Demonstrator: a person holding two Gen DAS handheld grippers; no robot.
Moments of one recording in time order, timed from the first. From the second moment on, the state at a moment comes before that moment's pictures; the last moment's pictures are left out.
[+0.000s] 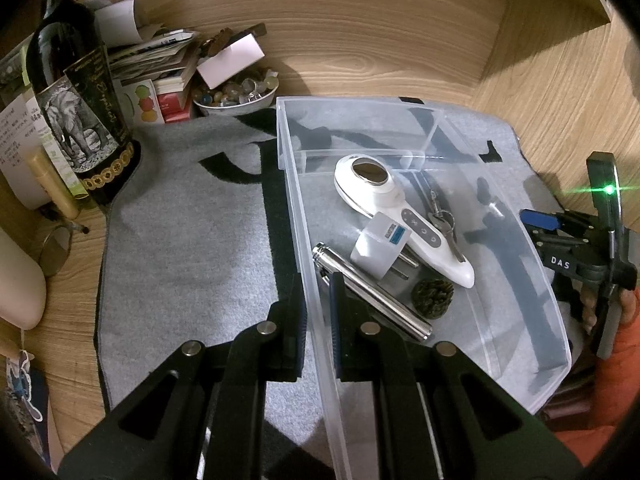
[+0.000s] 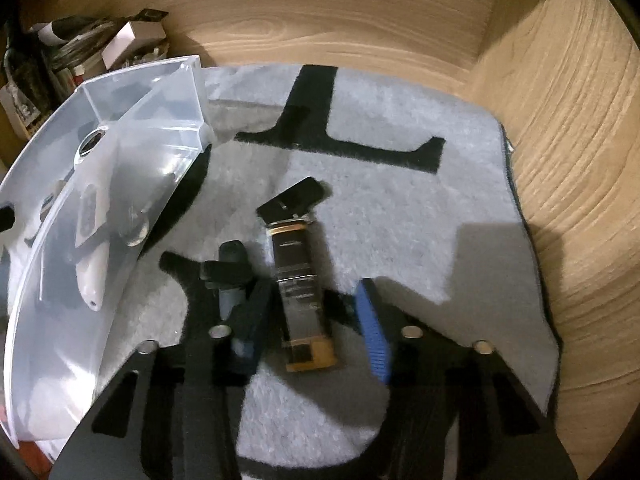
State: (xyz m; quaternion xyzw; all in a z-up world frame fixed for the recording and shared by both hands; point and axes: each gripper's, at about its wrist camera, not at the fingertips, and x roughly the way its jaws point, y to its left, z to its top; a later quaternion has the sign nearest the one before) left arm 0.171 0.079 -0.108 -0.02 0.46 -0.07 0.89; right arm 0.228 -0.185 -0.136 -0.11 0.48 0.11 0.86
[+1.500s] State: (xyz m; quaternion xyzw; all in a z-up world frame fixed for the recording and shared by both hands) left arm 0.172 0.077 -0.109 -0.02 0.45 -0.07 0.89; right arm 0.192 -0.055 -0.081 -0.18 0.38 0.27 0.87
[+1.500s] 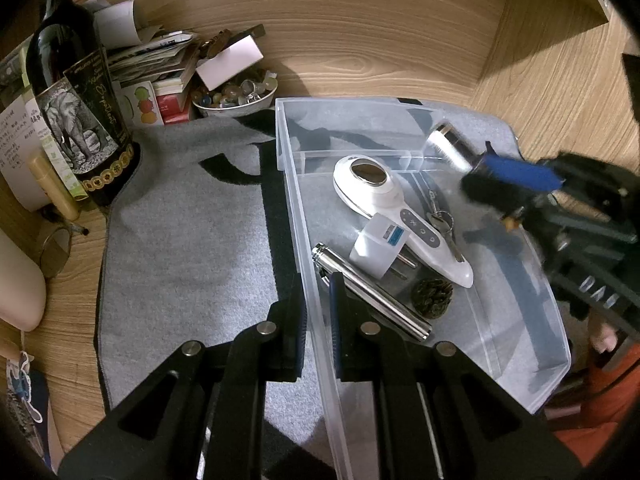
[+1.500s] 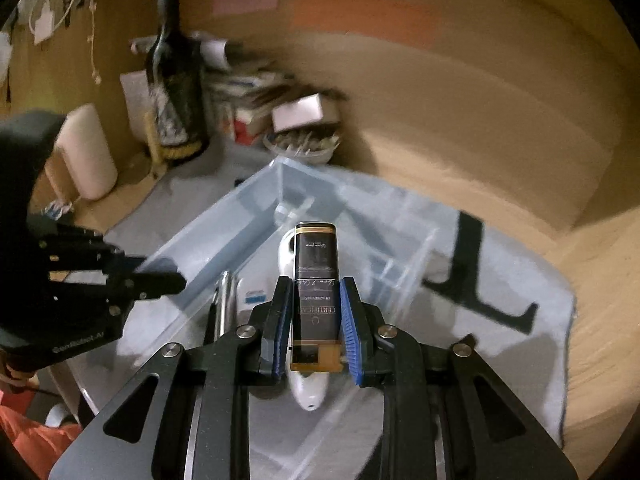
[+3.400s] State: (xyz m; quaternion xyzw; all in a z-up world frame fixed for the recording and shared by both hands) left arm 0.170 0.076 -0.108 -0.02 0.45 -0.07 0.89; right arm 0.223 -0.156 -0.137 -0.11 0.48 0.15 0.86
